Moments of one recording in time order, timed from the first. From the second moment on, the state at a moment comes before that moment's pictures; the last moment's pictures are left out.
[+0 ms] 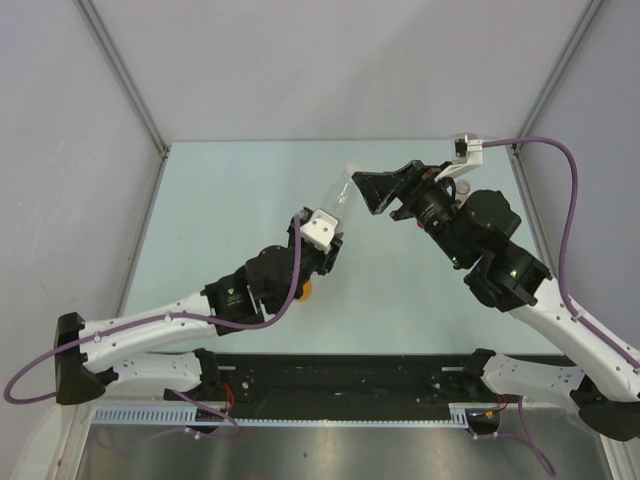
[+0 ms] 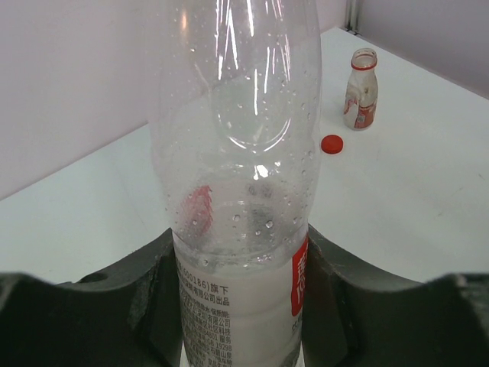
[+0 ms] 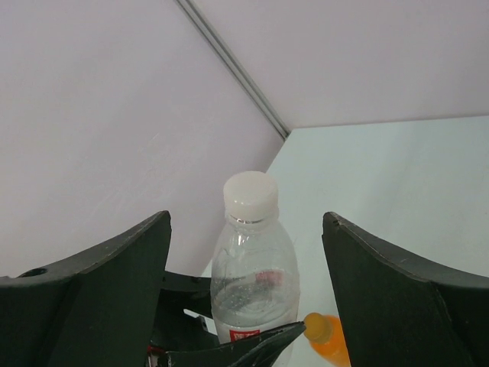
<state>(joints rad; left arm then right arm) -1.19 1.07 0.94 0.07 -0.64 0.11 0.87 1.00 1.27 -0.12 0.27 0.60</state>
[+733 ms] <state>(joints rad) -1.23 1.07 0.94 0.07 -0.65 0.12 0.87 1.06 1.27 -0.08 0.25 0.61</state>
